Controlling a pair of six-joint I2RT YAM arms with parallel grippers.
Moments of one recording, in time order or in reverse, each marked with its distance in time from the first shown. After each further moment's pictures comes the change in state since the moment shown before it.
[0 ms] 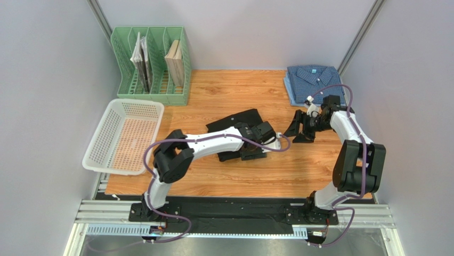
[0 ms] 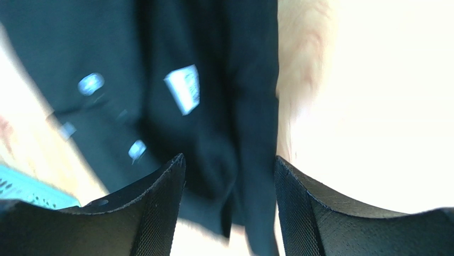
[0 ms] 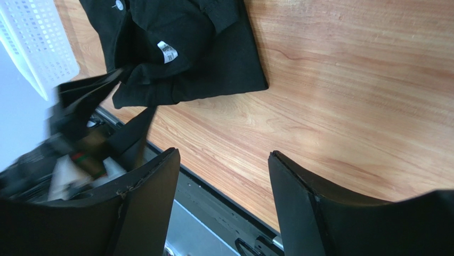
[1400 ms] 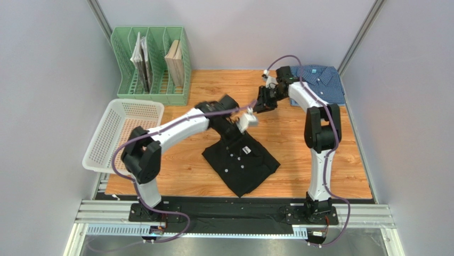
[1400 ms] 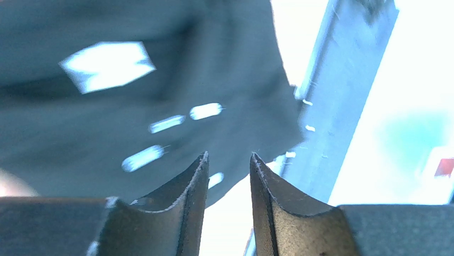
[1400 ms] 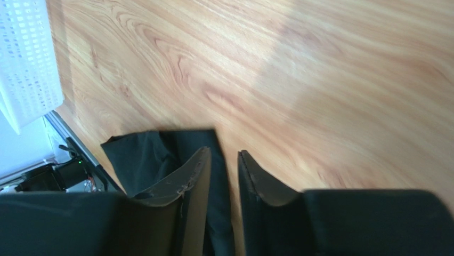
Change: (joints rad) left arm 0.241 -0.237 -0.195 -0.059 0.845 -0.164; right arm 0.365 0.651 0.712 0.165 0.066 0.150
